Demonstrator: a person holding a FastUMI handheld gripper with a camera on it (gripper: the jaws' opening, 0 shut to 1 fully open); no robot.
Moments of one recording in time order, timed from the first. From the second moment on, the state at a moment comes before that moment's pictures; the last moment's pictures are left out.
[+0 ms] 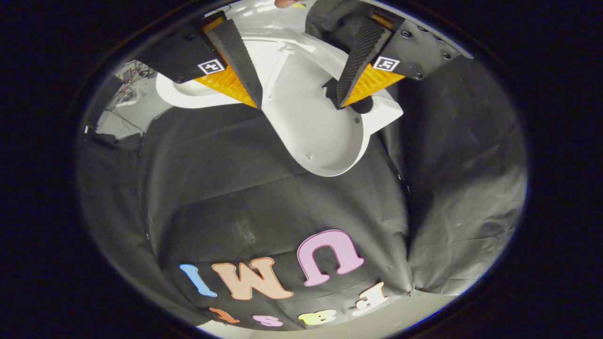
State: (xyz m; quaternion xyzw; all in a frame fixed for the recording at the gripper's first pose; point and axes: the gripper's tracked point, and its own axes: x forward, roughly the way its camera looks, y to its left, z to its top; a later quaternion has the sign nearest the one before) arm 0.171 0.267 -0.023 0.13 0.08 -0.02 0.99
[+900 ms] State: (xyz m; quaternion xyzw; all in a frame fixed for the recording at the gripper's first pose) arm 0.086 0.185 -0.056 0.00 0.08 0.08 0.99
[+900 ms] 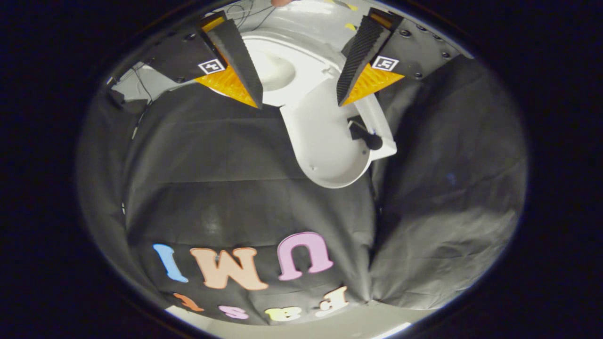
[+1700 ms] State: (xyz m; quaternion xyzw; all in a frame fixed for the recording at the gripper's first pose) arm 0.090 0.083 -0.040 -0.02 0.00 -0.04 1.00
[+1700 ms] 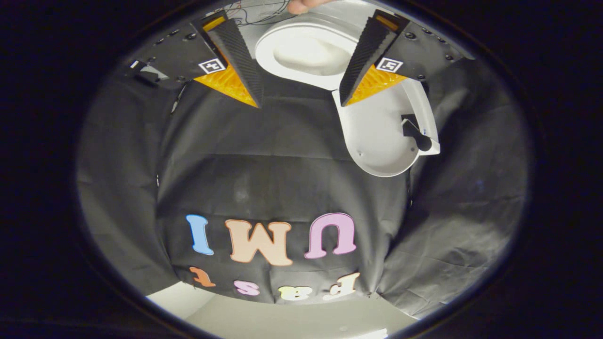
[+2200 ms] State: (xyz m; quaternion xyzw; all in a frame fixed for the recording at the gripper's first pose) arm 0.088 0.064 -0.055 0.04 -0.02 -0.06 1.00
